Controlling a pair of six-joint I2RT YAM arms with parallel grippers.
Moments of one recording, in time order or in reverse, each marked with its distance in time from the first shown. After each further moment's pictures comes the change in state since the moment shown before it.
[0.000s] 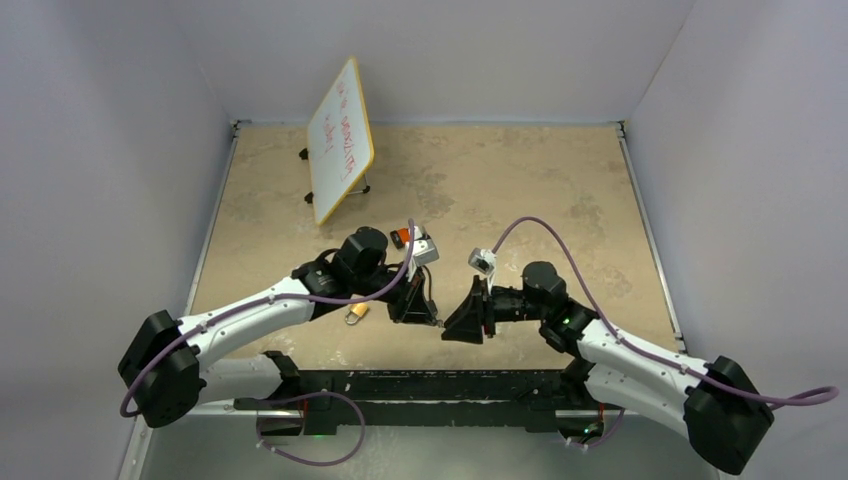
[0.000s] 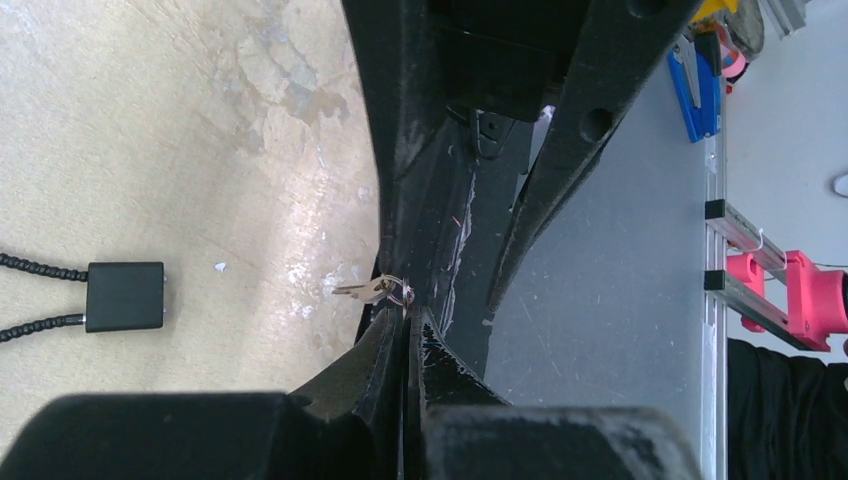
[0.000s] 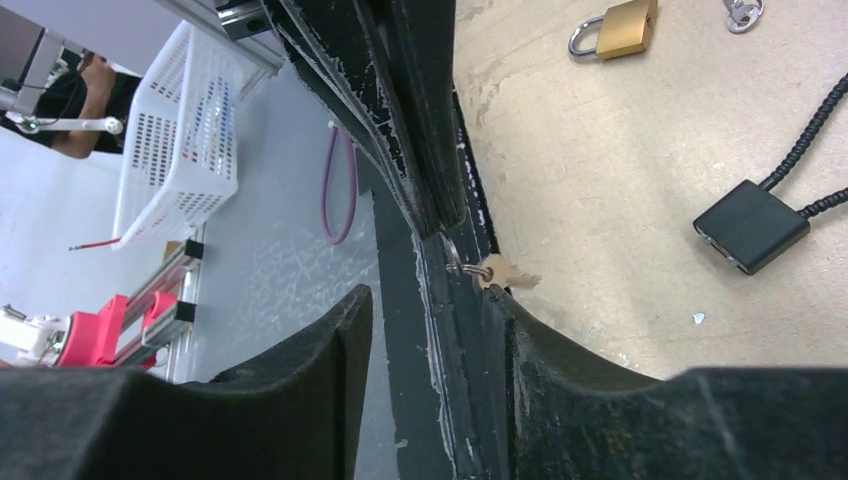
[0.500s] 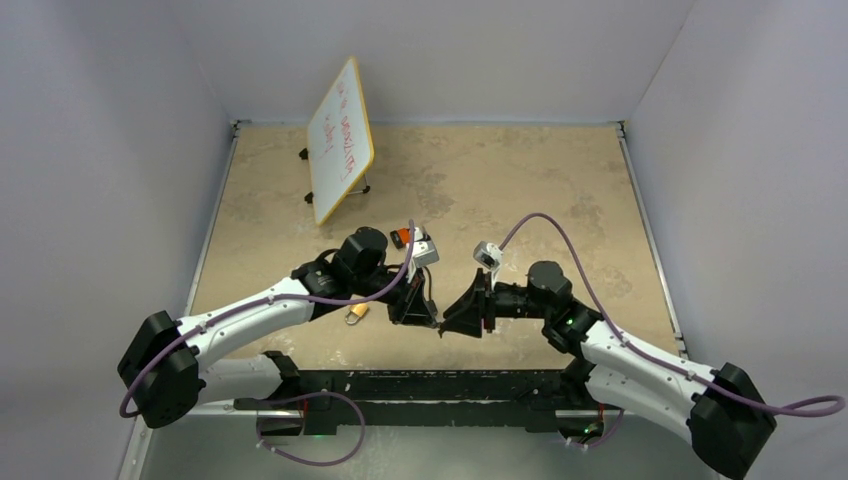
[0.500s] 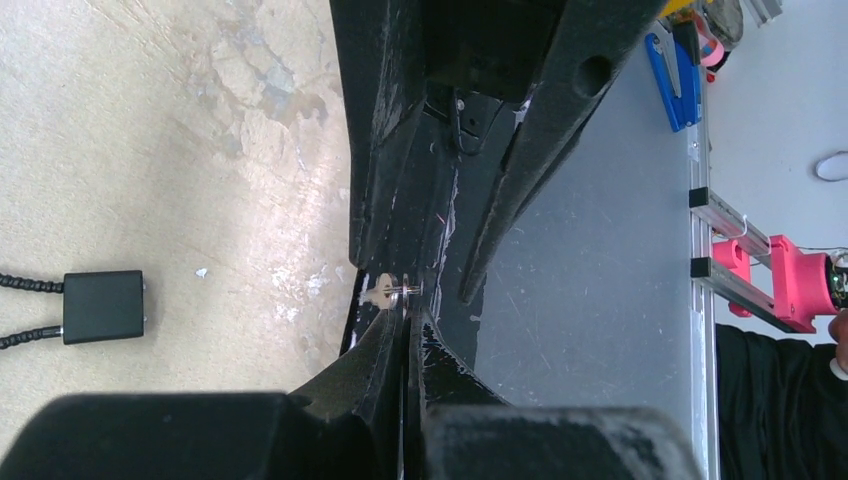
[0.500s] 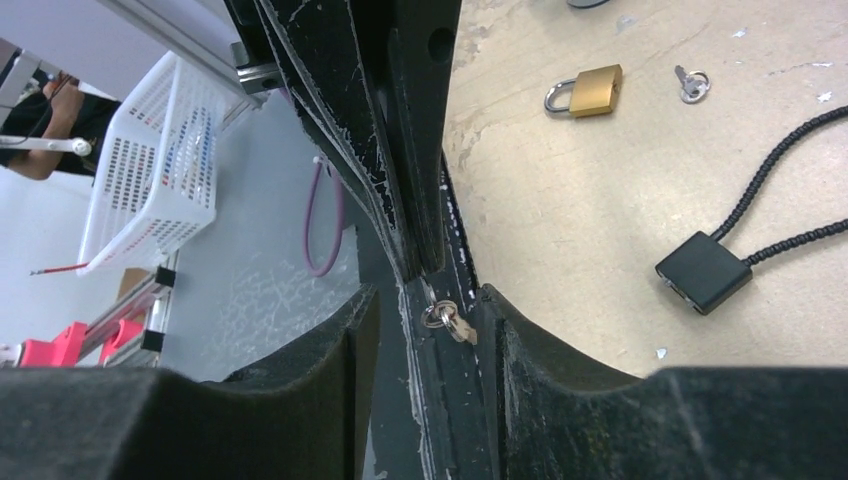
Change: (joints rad) left arm 0.003 -0.010 0.000 0.000 0.040 0.006; right arm 0.000 -0.053 0.010 0.014 0.074 -0.024
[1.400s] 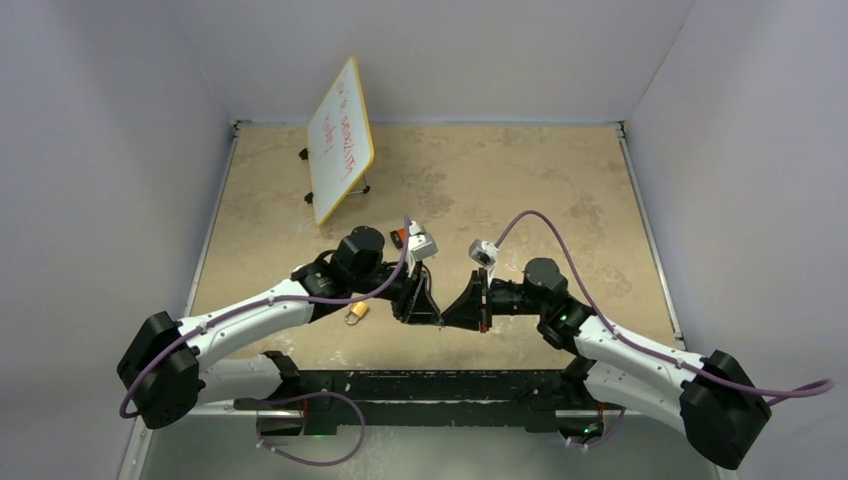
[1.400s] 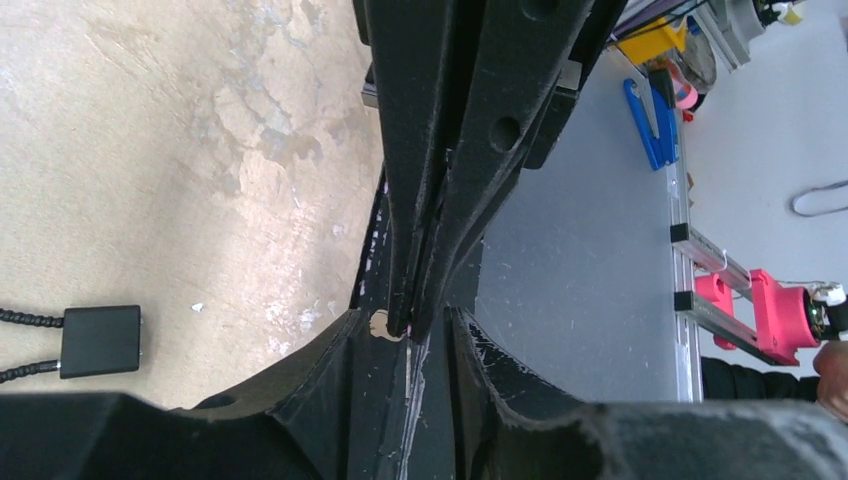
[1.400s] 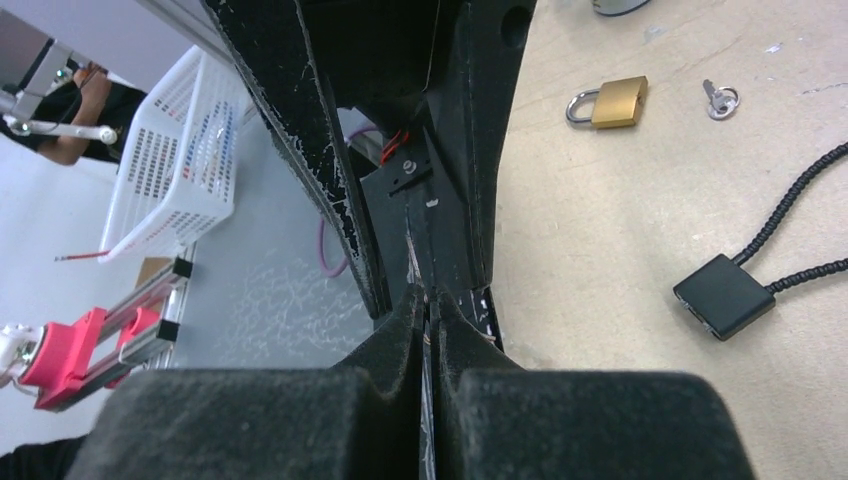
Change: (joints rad) left arm 0.001 -0.005 -0.017 0.111 0.000 -0.083; right arm -0.002 0.090 0.019 0.087 -0.069 0.006
